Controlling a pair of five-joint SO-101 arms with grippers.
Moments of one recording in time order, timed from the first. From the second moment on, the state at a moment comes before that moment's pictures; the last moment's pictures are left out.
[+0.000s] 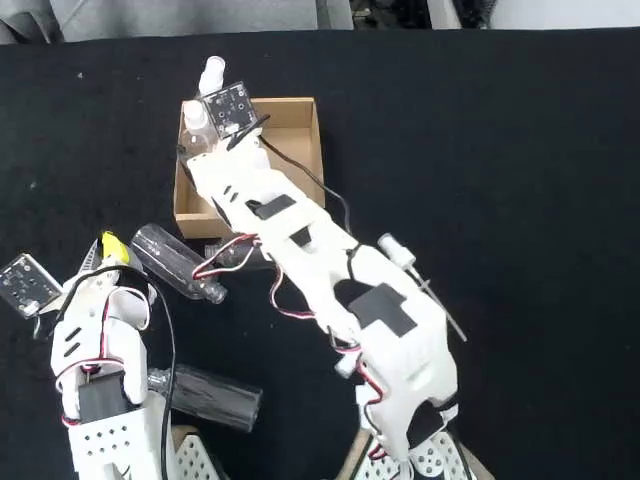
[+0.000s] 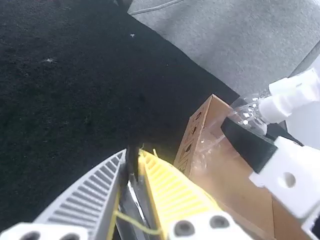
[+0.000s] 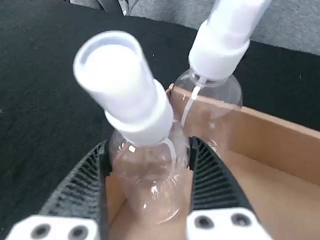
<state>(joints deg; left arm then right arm) -19.2 -104.0 96.0 33.7 27.0 -34.3 28.1 9.8 -4.6 -7.3</state>
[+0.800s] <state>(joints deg) -19.2 -104.0 96.0 33.7 27.0 -33.8 31.3 5.1 0.8 -7.5</state>
